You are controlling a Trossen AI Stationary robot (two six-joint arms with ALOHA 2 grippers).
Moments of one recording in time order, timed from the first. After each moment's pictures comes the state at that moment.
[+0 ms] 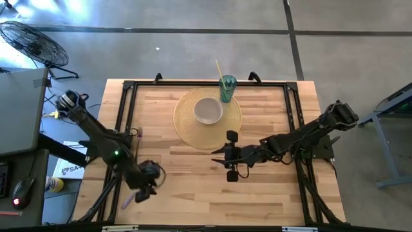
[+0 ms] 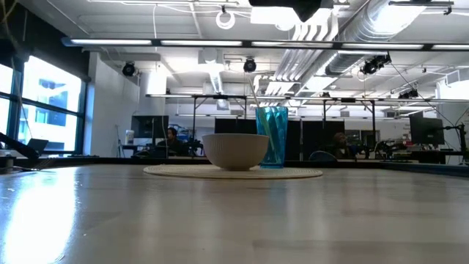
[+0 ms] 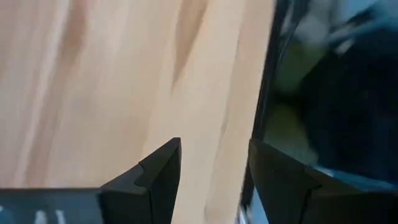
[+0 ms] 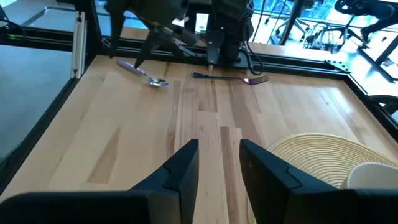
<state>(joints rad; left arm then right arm) -0.79 1.20 0.81 -0.51 -0.02 -1.09 0.39 1.49 1.03 0.04 0.40 0.08</state>
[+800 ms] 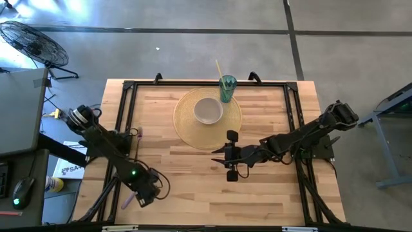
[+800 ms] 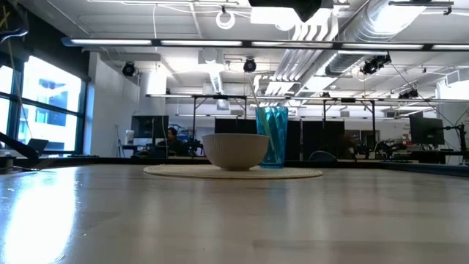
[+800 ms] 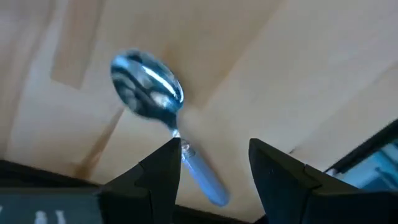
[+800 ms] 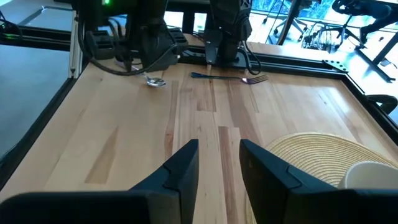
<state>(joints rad) -0.80 1.54 0.91 -0.82 0.28 -1.36 0.39 1.49 1.03 0.04 0.41 0.08</state>
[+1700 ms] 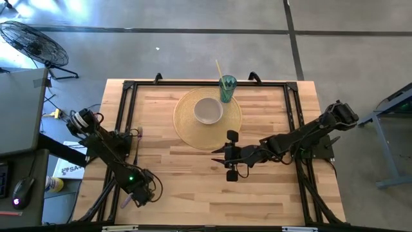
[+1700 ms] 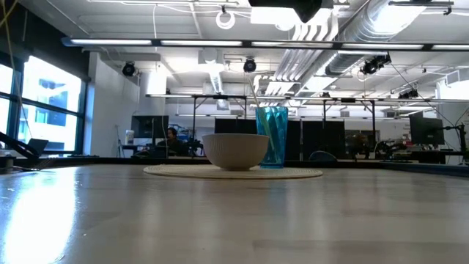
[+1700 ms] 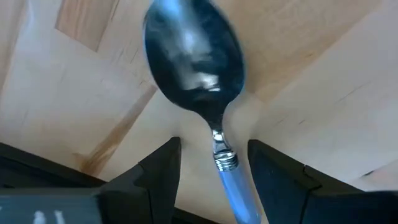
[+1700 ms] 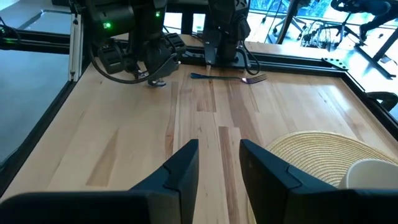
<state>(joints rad) -0.90 1.60 0.80 -0.73 0.29 -1.51 0.39 1.49 1.03 0.04 0.41 0.10</state>
